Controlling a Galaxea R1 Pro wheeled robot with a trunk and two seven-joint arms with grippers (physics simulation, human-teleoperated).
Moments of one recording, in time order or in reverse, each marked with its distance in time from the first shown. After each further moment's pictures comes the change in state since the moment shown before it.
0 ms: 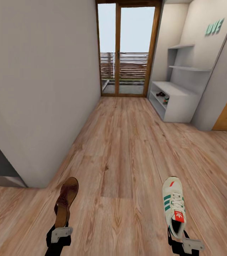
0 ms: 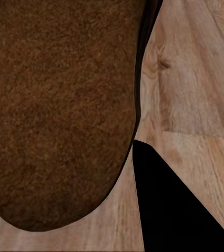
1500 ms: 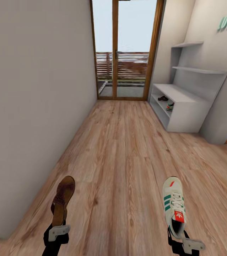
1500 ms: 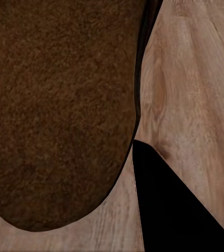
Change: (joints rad) left arm 0.001 -0.001 0.044 -0.010 0.000 -0.002 -0.001; right arm 0.000 0.000 0.000 0.002 0.000 -0.004 0.000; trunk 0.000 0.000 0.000
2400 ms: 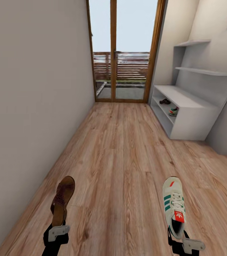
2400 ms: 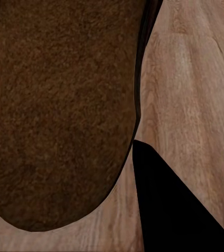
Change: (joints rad) left arm 0.001 0.002 0.000 -0.002 0.001 0.000 0.001; right arm 0.000 0.000 0.000 0.000 0.000 0.001 0.000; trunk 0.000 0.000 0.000
